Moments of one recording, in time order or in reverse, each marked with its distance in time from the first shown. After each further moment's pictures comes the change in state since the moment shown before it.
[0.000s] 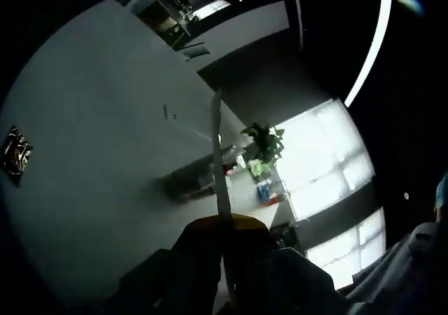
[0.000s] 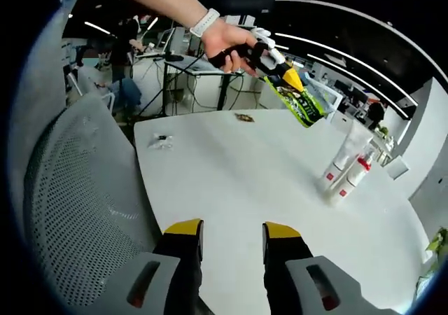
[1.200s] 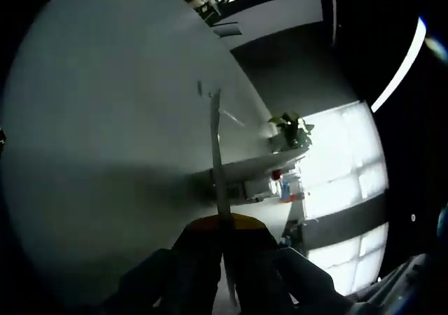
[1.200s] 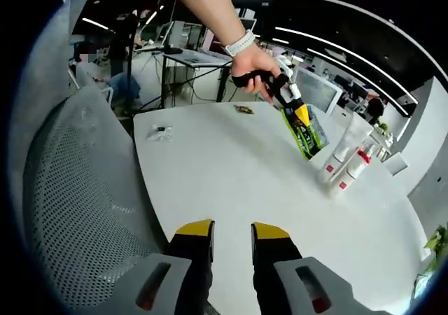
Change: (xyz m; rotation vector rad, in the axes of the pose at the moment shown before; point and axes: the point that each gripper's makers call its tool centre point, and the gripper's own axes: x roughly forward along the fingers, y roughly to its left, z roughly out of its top) left arm 0.072 0.076 -0.002 -0.130 0.116 0.111; right arm 0.000 -0.001 -0.011 0.002 0.041 -0.004
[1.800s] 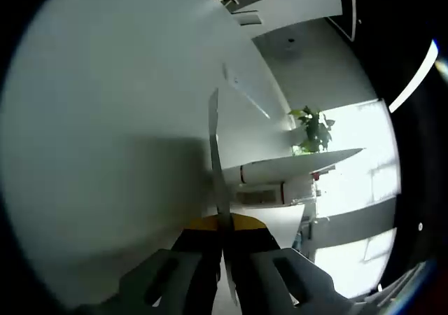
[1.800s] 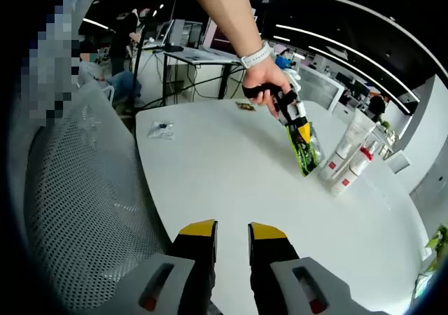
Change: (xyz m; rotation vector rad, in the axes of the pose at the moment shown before) left arm 0.038 0.030 -0.008 -0.031 0.059 0.097; right arm 0.002 0.003 -0.005 -0.002 0.015 0.016
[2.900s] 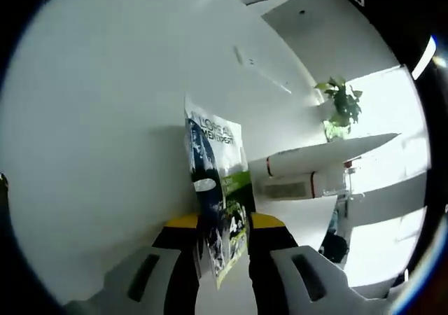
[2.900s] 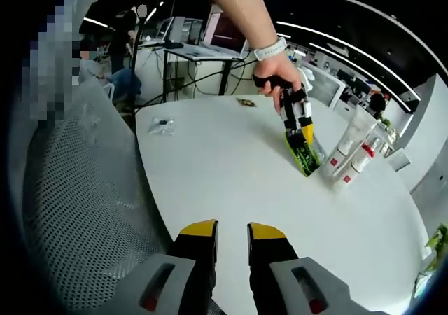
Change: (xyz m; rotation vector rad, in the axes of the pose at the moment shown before) left arm -0.006 0.018 0.000 0.142 0.118 0.240; right arm 0.001 0.002 -0.004 0.002 0.021 0.005
